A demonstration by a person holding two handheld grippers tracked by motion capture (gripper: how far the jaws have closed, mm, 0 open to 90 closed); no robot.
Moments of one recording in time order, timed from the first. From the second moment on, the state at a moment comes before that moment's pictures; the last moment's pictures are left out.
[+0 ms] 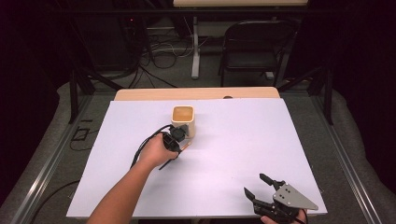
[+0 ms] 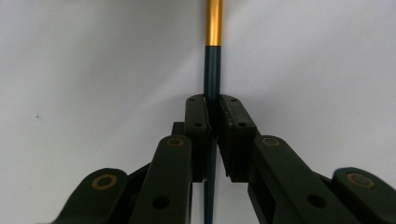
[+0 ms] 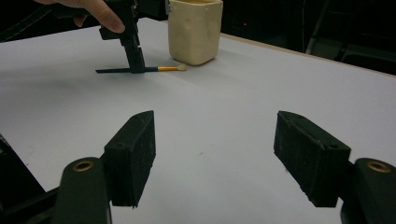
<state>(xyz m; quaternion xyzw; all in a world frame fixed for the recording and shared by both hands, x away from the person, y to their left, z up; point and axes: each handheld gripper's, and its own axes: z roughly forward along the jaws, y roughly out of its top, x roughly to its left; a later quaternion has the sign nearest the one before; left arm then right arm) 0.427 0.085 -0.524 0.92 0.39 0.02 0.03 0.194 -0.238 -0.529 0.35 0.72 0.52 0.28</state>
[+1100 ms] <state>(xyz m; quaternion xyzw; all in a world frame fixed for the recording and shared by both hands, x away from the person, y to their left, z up) 0.425 0.086 -0.523 0.92 0.38 0.02 0.02 0.195 -0.239 -0.529 0.36 0.72 0.52 0.29</state>
